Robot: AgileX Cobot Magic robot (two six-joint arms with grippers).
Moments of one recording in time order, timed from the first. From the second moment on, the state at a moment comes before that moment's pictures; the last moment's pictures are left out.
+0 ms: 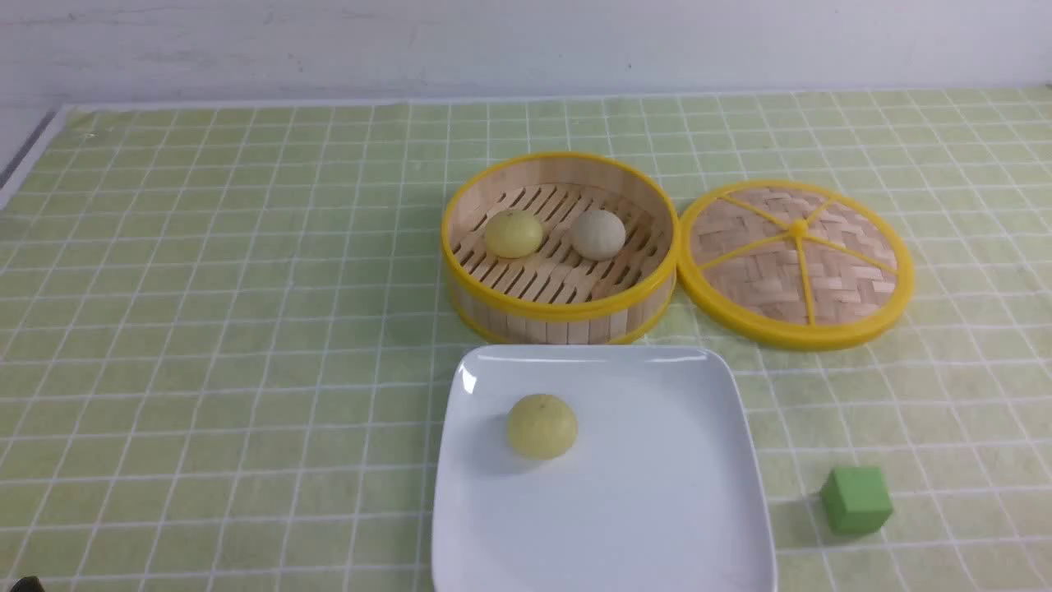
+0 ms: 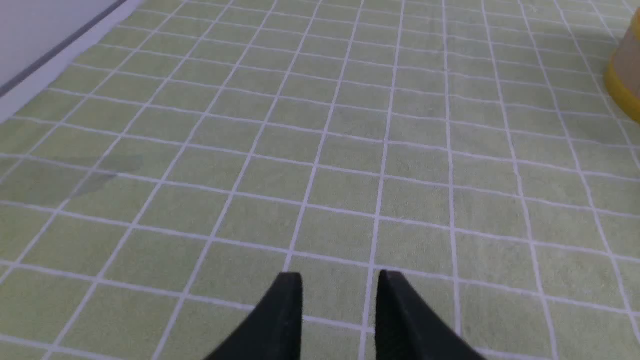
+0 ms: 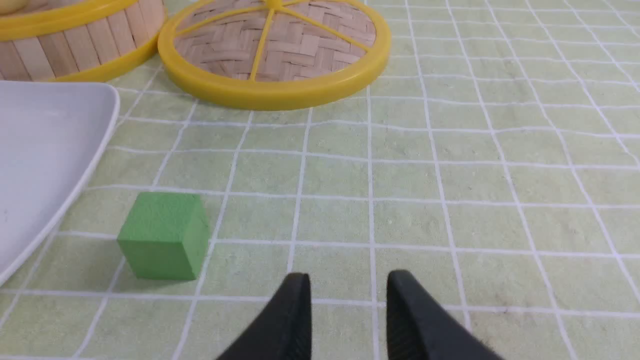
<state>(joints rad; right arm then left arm) 0.05 -0.01 0.02 0.04 0.40 0.00 0.05 -0.01 0.02 0.15 0.38 -0.23</state>
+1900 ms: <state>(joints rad) 0.05 -0.01 0.03 0.42 0.35 0.39 0.05 -0.01 0.03 -0.62 0.36 -0.77</state>
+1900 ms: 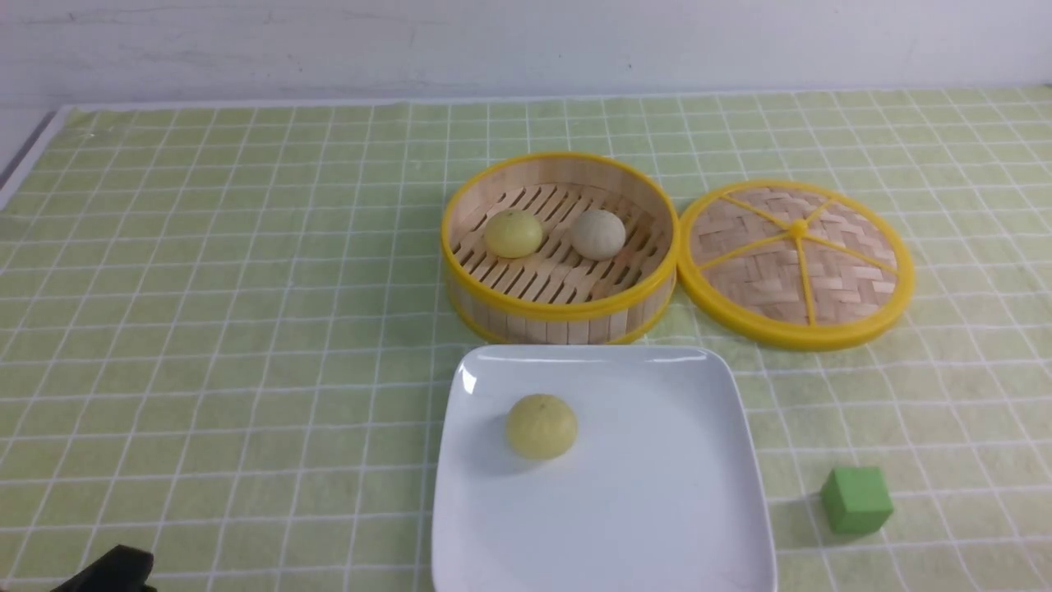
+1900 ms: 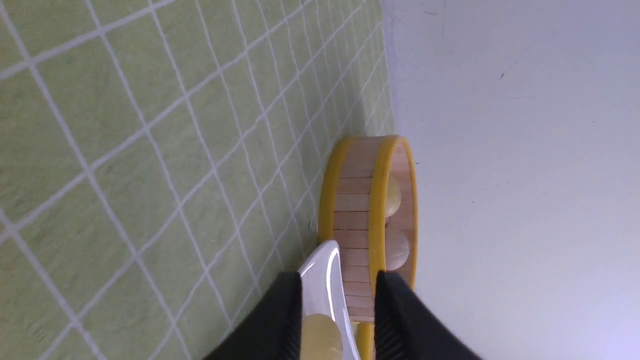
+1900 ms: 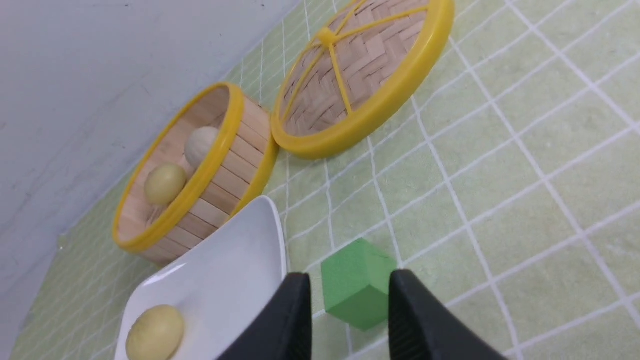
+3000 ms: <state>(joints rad) 0.05 1.03 -0.67 0.57 0.99 -0.15 0.05 0.74 -0.50 -0.45 0.93 0.06</state>
